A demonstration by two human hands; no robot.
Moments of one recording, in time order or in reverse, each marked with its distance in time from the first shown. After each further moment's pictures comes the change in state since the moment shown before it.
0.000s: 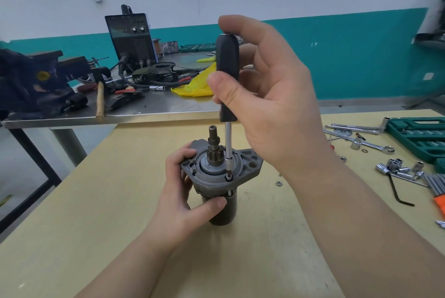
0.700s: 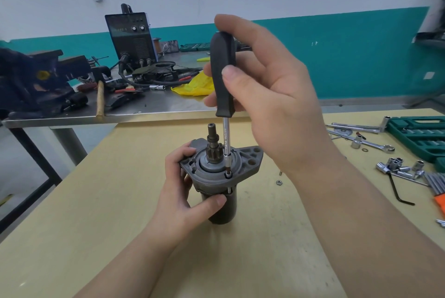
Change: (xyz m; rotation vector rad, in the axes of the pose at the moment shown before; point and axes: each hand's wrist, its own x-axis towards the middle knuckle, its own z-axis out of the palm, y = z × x) left_hand 0.002 0.000 0.001 0.001 0.013 0.009; right_hand -0.001 -0.003 -0.005 0.077 -0.044 0.086
